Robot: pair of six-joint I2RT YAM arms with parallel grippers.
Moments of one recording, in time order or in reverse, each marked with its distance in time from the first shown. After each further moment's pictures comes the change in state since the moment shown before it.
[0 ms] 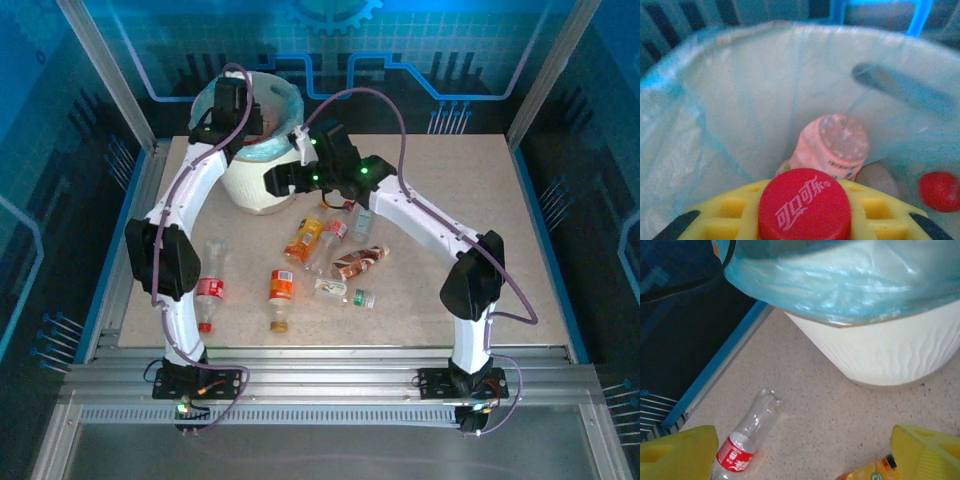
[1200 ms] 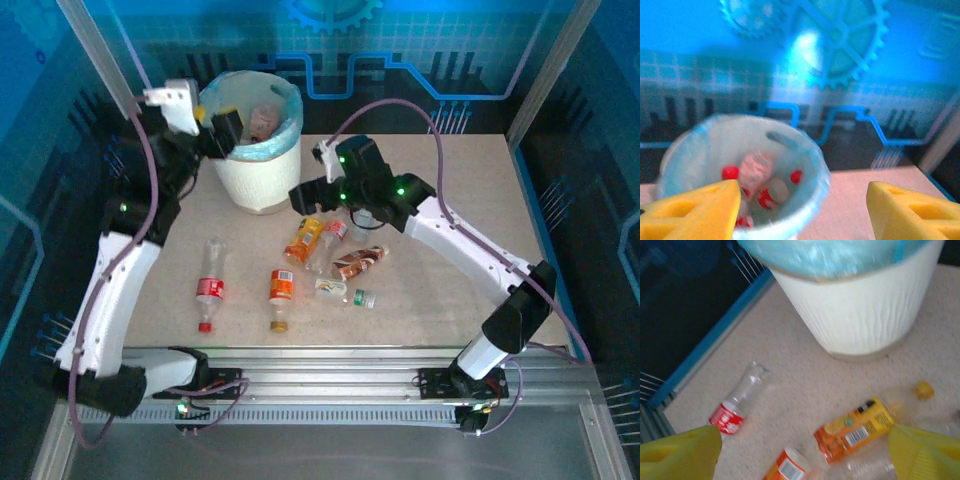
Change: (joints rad) left arm -0.054 -0.796 -0.468 0.068 0.272 -0.123; right arm 0.020 -0.308 -0.282 -0.059 0.103 -0.057
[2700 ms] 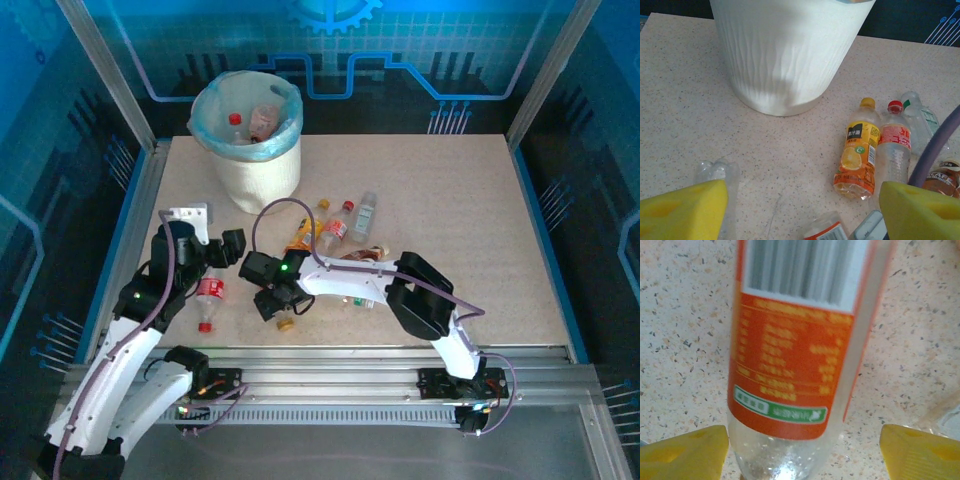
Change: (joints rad) left arm -0.051 -0.458 -0.676 -0.192 -0.127 -0.082; right arm 0.429 0.498 0.050 -0.253 0.224 0.333
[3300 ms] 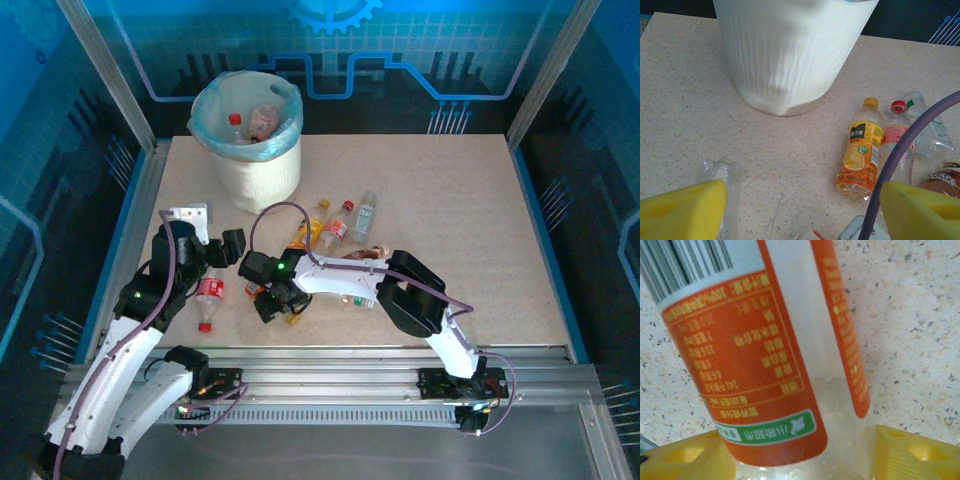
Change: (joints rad) left arm 0.000 0.005 -0.002 0.000 -0.008 0.000; right arm -0.013 0.052 0.026 0.008 -0.101 -0.026
